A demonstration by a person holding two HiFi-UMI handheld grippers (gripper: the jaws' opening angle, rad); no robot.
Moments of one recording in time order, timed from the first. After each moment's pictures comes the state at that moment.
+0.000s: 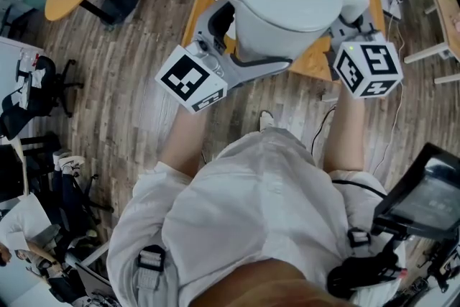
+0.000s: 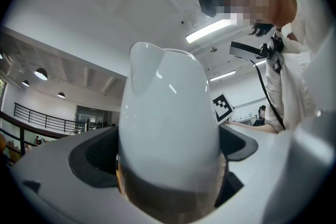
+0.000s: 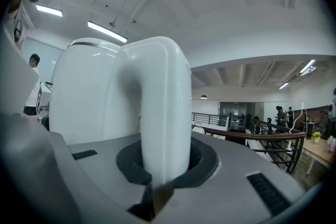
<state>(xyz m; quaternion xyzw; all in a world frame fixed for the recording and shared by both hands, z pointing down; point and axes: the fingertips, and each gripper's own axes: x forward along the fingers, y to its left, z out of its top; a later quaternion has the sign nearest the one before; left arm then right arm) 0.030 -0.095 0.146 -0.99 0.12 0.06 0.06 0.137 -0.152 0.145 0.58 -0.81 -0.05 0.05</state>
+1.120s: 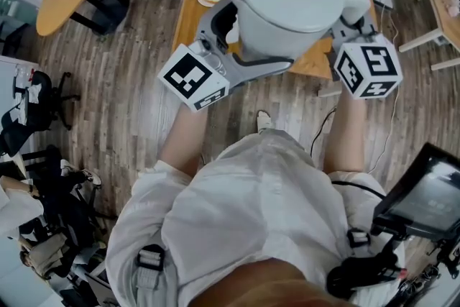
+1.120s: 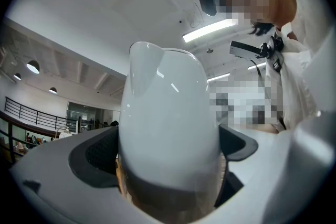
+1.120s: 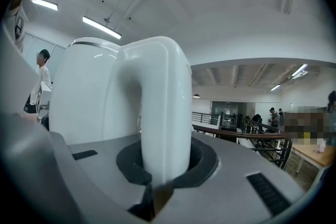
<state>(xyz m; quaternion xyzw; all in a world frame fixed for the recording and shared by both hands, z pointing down) 0.067 -0.097 0.155 -0.99 0.08 0.06 0.05 0.179 -0.144 0.153 0.61 -0.79 -0.04 0.06</state>
